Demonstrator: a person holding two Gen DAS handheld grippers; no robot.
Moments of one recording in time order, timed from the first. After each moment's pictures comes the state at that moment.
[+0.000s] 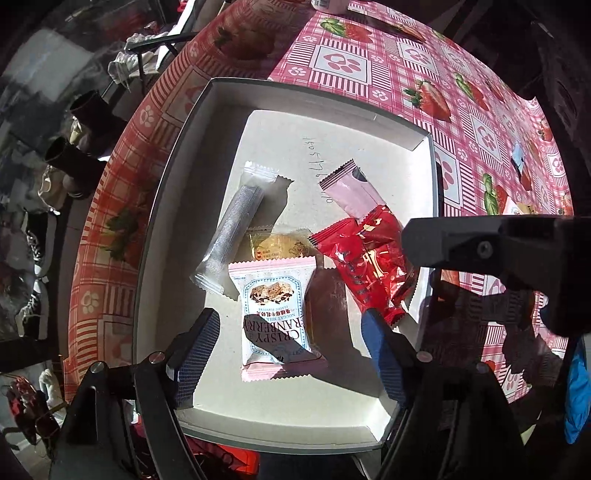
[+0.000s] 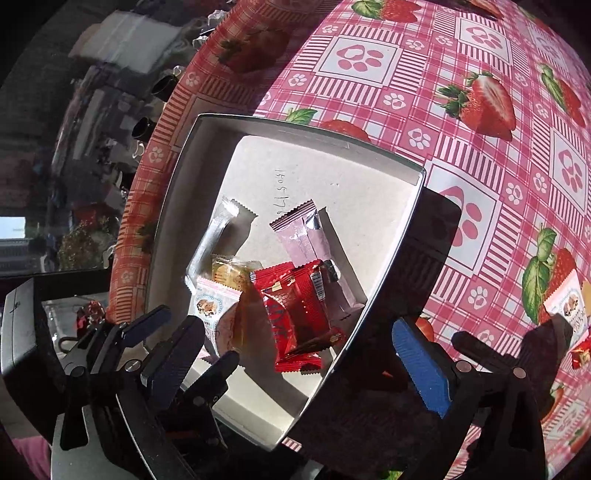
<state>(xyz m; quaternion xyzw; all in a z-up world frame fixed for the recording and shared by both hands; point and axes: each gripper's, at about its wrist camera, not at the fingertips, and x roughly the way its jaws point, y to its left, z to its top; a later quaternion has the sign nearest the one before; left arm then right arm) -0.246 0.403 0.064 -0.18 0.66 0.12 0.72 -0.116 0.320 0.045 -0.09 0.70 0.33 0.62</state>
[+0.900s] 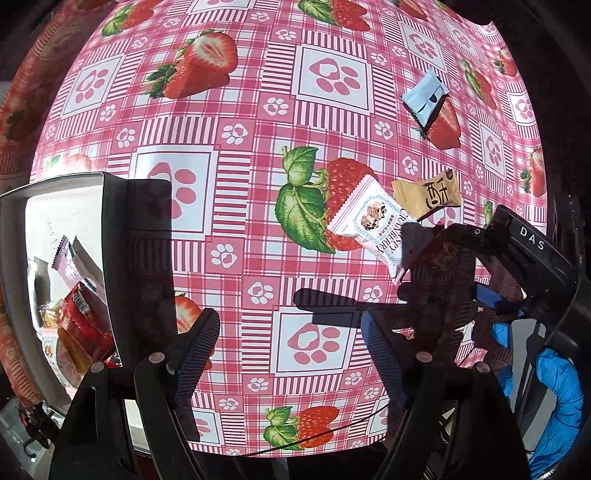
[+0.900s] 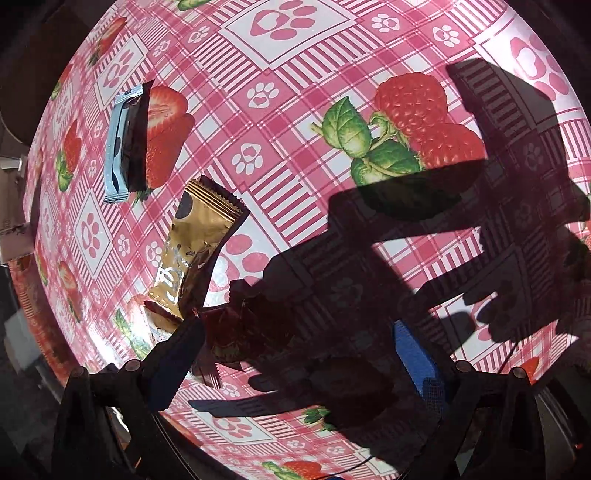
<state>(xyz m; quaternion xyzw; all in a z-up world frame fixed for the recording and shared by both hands) -0.064 0.223 0.057 -0.18 0.74 0.04 0.65 0.015 -0.036 -0.020 0.23 0.74 -0.06 0.63</state>
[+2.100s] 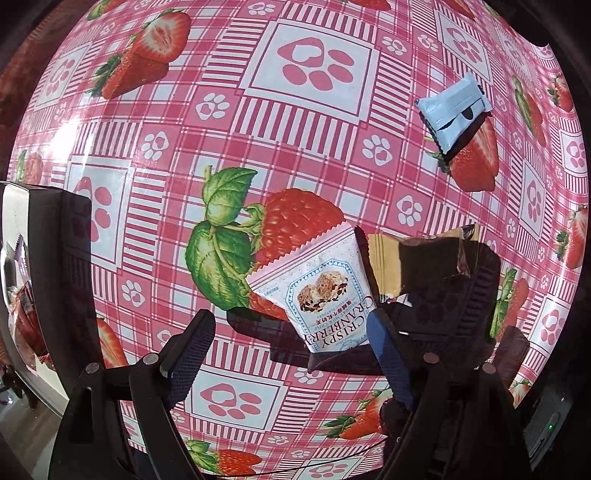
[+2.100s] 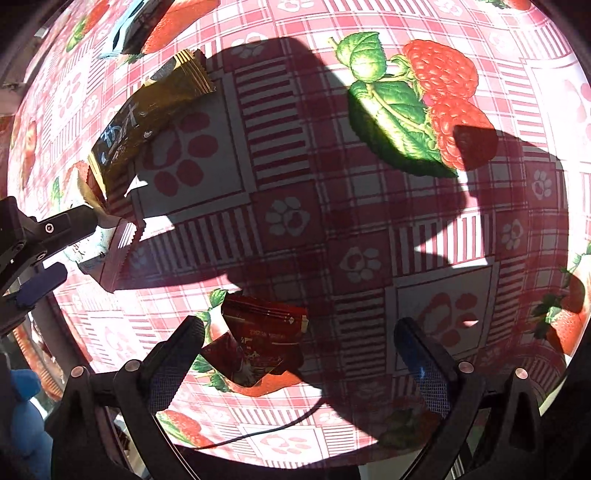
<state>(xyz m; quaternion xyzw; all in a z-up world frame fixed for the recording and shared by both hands) -0.008 0.158 0.004 -0.20 0.75 0.12 0.62 -0.039 -0.012 -0.023 0.05 0.79 0.04 0.61</state>
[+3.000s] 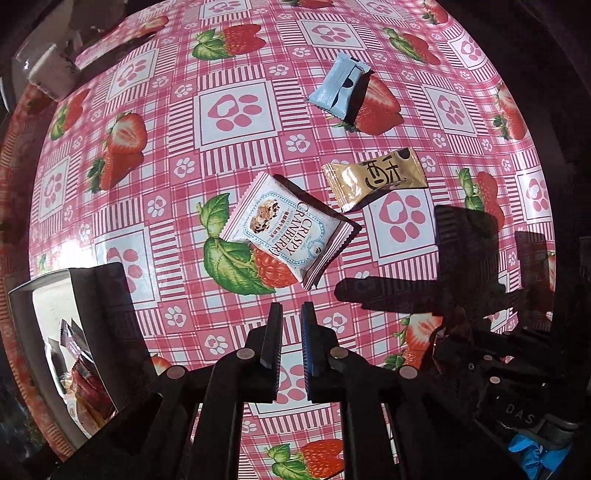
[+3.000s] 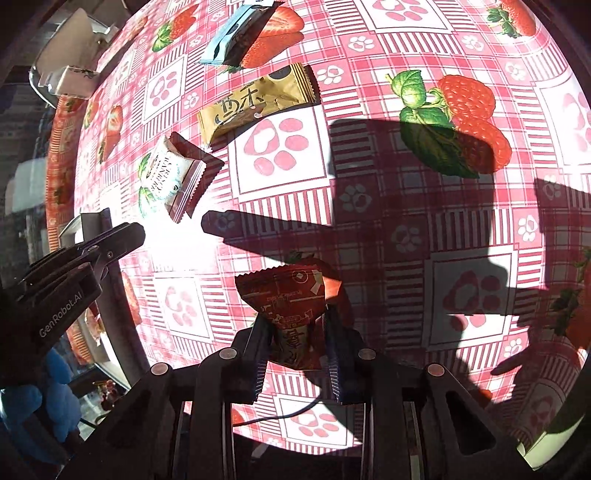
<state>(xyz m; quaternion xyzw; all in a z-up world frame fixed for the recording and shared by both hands) -0.063 0.104 0.057 -0.04 0.70 -0.01 0.71 -0.084 -0.020 0.047 0.10 0.75 0.14 0.64</state>
